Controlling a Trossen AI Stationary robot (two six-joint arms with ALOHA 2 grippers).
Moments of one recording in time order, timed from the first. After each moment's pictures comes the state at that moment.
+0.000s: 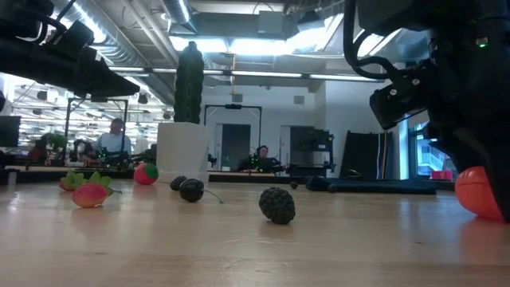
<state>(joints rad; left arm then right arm) 0.17 0.00 0.07 -0.16 -0.49 0.03 0.46 1.87 1.14 -0.86 -0.08 0.86</state>
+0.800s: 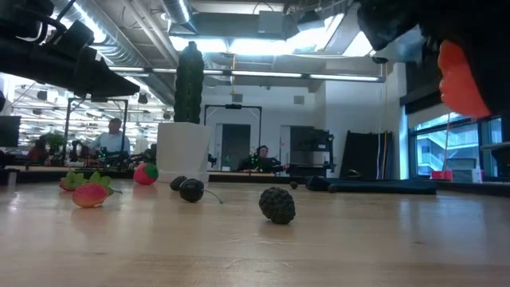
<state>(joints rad) 0.17 0.00 0.07 -0.16 -0.49 0.03 0.49 1.87 1.49 -1.28 -0.09 0.94</state>
